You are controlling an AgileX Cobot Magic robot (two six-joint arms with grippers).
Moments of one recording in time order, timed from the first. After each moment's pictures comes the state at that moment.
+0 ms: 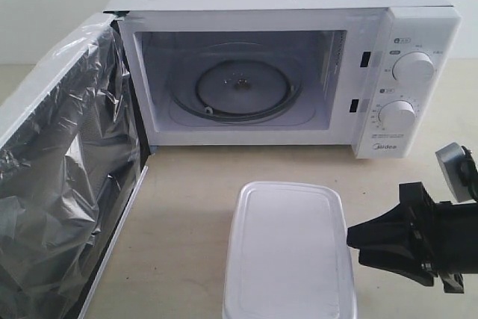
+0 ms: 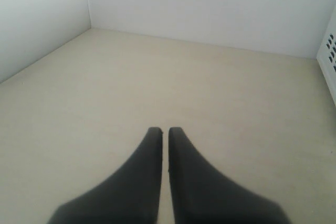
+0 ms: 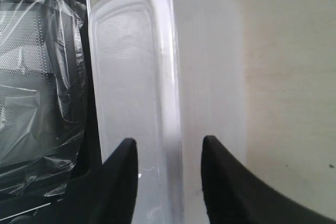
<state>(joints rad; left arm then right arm) 0.34 0.00 0.00 -0.13 0.31 0.09 -0.17 1.73 -0.36 1.56 1.04 -1.34</state>
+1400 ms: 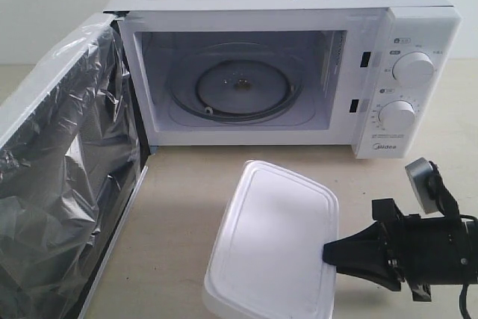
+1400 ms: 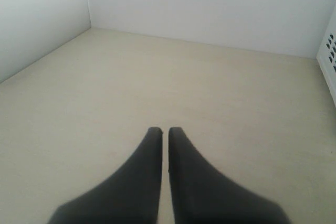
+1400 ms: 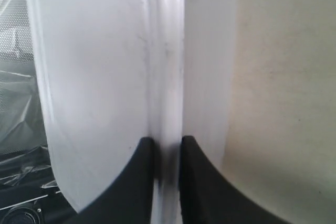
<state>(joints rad) 0.34 0.00 0.00 -0.13 0.31 0.09 -0.06 1.89 -0.36 1.71 1.09 -1.51</state>
